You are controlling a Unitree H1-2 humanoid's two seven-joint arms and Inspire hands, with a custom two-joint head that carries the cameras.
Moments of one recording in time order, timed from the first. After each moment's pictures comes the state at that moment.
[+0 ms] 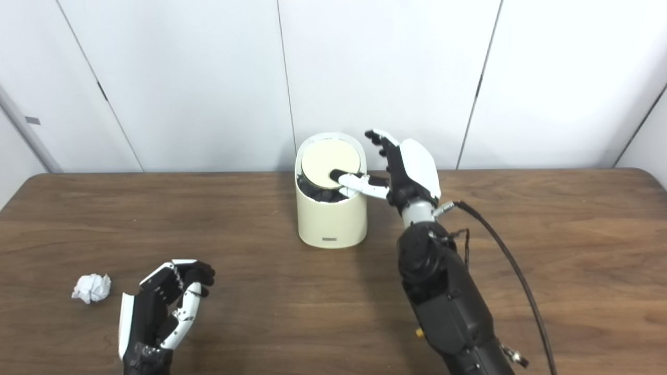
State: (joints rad) left arm 0.18 -0.04 0.04 -0.24 0.22 -0.25 0.15; right arm -0.55 -0.10 0.23 0.13 -0.64 0.40 -0.11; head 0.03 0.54
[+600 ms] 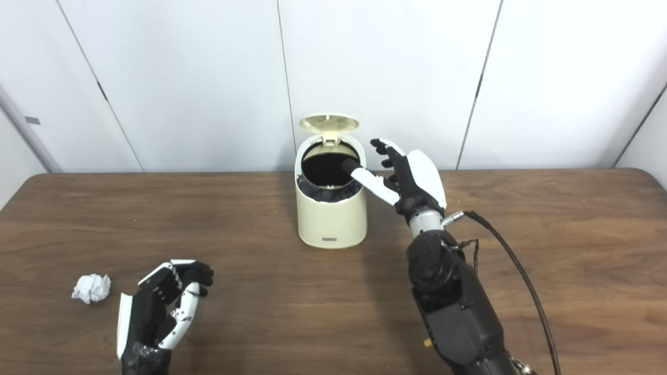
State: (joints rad) left arm 0.18 -0.04 0.04 -0.24 0.20 -0.25 0.15; right arm -0.52 -0.11 0.20 0.06 -0.56 0.39 -0.06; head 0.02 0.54
